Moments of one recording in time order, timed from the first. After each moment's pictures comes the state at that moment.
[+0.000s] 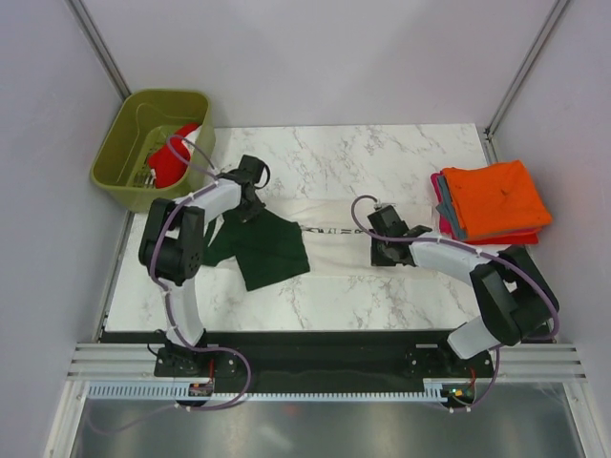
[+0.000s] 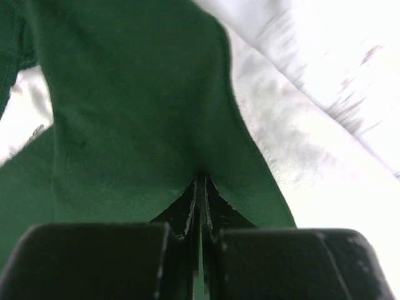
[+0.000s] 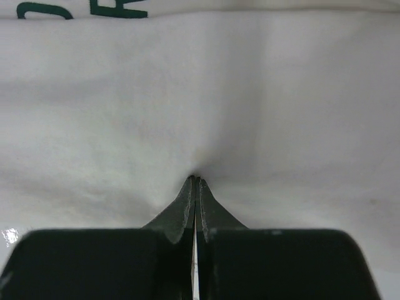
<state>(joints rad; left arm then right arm) -0.31 1.92 1.28 -0.54 -0.31 -0.87 0.52 1.52 0.77 -0.34 0.15 0.50</state>
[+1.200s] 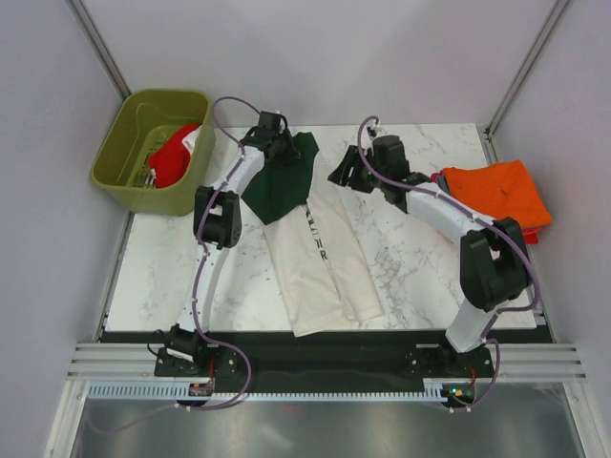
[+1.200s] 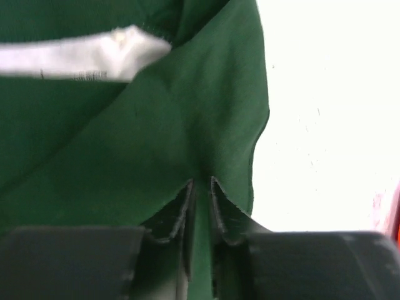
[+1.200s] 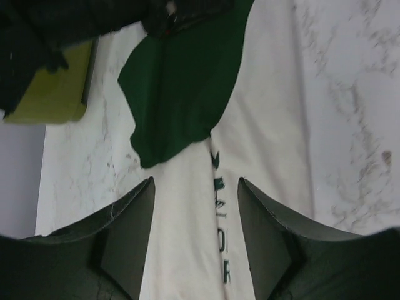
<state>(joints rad) -0.29 2.71 2.49 -0.53 0.23 -0.61 0.44 1.72 1.26 -0.07 -0.20 0.61</state>
